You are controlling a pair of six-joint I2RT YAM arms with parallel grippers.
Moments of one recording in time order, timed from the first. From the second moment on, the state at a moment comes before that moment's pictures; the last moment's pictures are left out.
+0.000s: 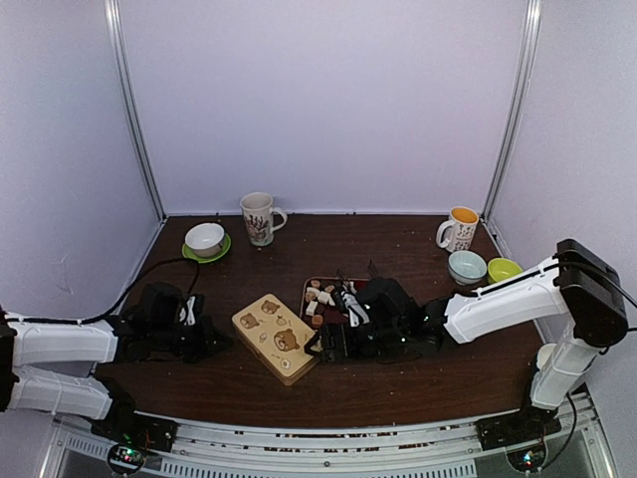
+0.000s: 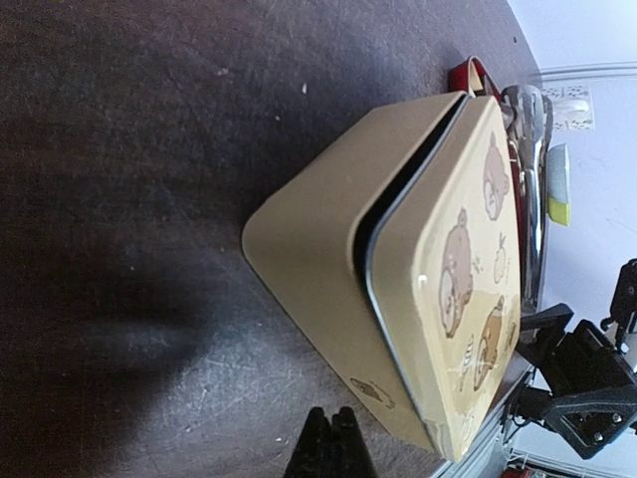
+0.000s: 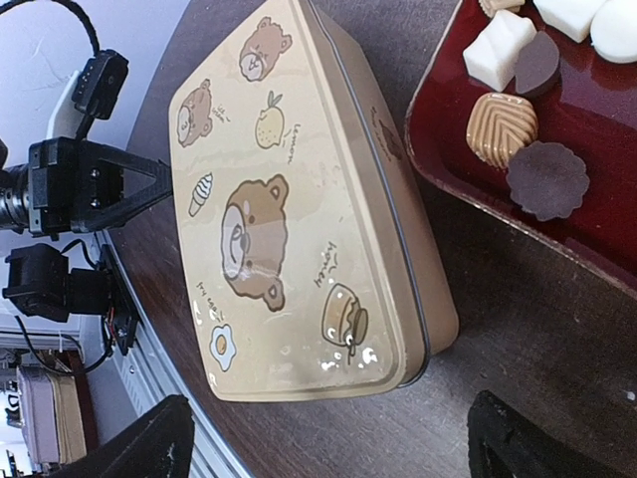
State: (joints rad) left arm -0.56 1.09 0.30 0.06 0.34 -0.96; right arm 1.06 1.68 0.85 0.16 -0.18 0.83
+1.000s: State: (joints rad) left arm -0.56 1.02 0.25 0.08 0.26 -1.00; right arm 1.15 1.82 0.98 0.20 -0.25 0.83
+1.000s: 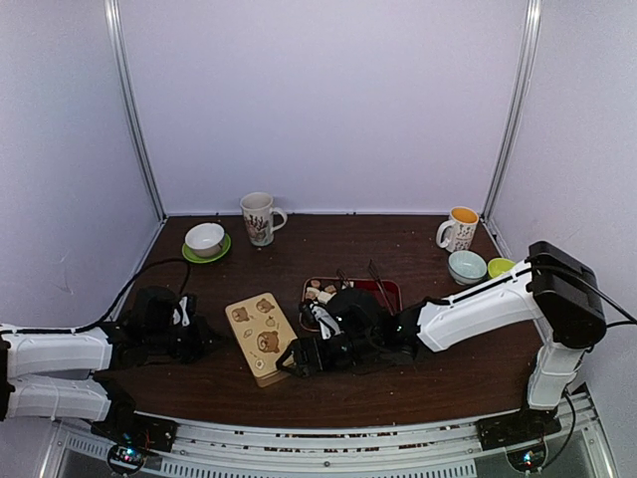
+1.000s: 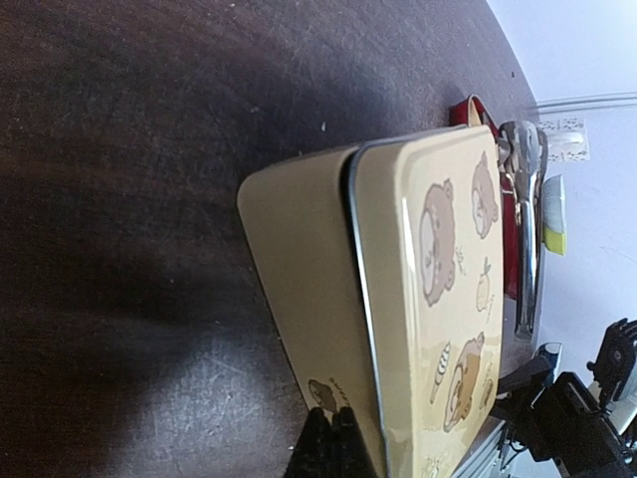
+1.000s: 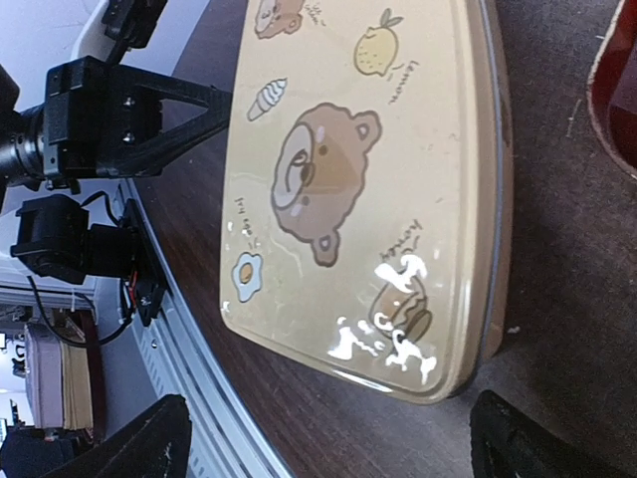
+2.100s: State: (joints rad) left arm -0.54 1.45 0.42 0.33 0.30 -1.01; right arm 1.11 1.90 1.12 0.11 -0.20 0.82
